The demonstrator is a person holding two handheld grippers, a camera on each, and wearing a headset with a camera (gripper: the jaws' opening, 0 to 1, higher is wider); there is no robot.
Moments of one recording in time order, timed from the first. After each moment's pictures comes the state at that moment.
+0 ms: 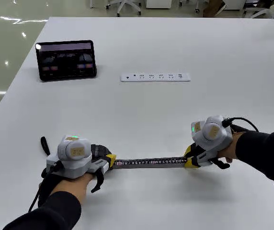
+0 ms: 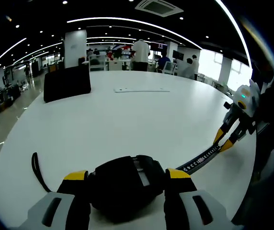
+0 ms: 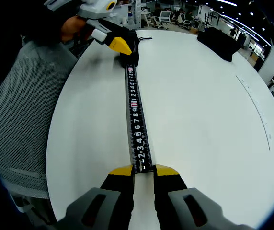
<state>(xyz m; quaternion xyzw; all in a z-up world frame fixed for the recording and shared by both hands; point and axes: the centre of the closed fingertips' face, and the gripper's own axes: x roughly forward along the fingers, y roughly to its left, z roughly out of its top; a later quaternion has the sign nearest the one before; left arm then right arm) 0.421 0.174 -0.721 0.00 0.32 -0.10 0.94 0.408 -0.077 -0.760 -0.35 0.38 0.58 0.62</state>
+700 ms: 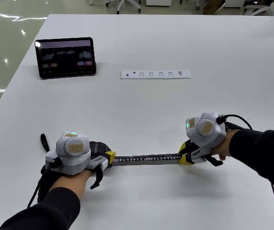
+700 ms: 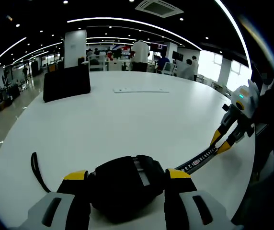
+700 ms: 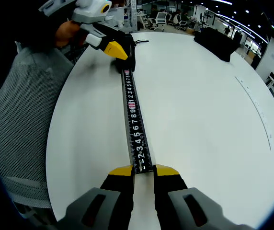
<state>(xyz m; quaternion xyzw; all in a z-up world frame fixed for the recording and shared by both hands) 0.423 0.175 -0.721 -0.01 0.32 -0.11 0.94 0.410 -0.063 -0.760 -0.34 0.38 0.58 0.64</state>
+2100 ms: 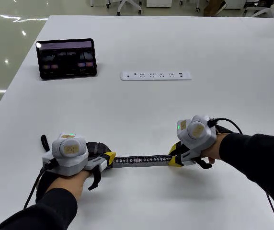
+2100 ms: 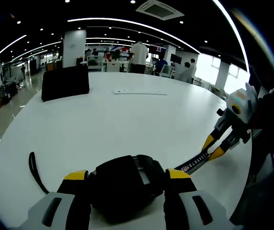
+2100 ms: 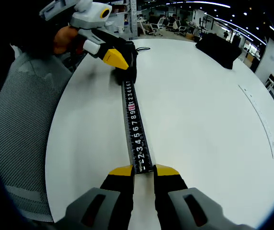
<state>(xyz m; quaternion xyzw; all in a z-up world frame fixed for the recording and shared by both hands) 0.424 0.176 -0.719 -0.02 0.32 -0.12 0.94 0.410 -0.029 -0.760 -0.32 0.36 0.59 0.65</state>
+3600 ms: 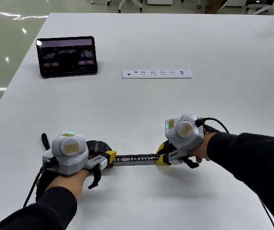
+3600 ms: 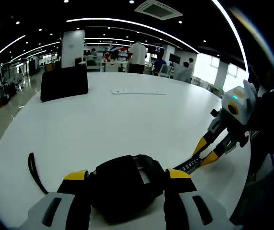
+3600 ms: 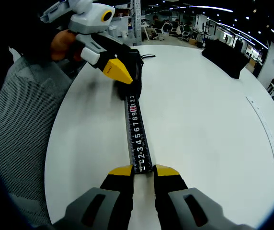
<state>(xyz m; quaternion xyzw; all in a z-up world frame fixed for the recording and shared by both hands) 0.423 0.175 -0.720 -0.02 0.32 -0.12 0.94 0.406 0.012 -0.760 -0.31 0.34 0.61 0.65</state>
